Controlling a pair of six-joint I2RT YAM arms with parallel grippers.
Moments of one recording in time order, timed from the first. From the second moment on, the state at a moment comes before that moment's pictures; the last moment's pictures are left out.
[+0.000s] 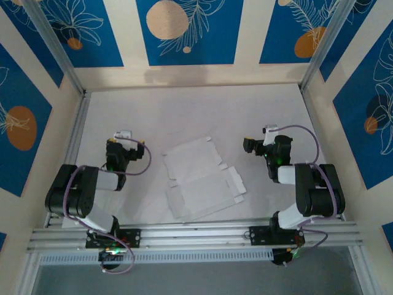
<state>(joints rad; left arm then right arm) -0.10 1.55 0.35 0.86 -0.10 0.09 -0.03 1.51 0.40 0.69 -0.25 0.06</state>
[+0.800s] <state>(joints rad) -0.08 1.55 0.36 0.83 -0.04 0.08 -0.03 1.52 0.41 0.69 -0.26 0.06</state>
